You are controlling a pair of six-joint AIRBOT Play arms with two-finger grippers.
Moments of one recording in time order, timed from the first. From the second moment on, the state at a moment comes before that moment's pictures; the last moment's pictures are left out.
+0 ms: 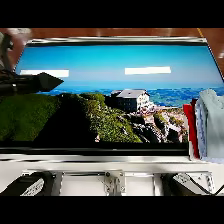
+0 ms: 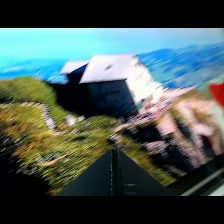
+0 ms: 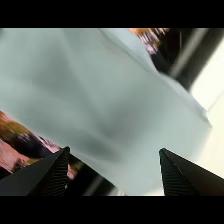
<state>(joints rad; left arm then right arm) -0.04 -1.03 1.22 0.82 -1.08 -1.28 -1.12 -1.17 1.55 -1.23 1.61 1.38</state>
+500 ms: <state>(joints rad) -0.31 -1.45 1.56 1.52 -1.31 -1.58 -0.24 -1.32 1.56 -1.26 1.46 1.47</state>
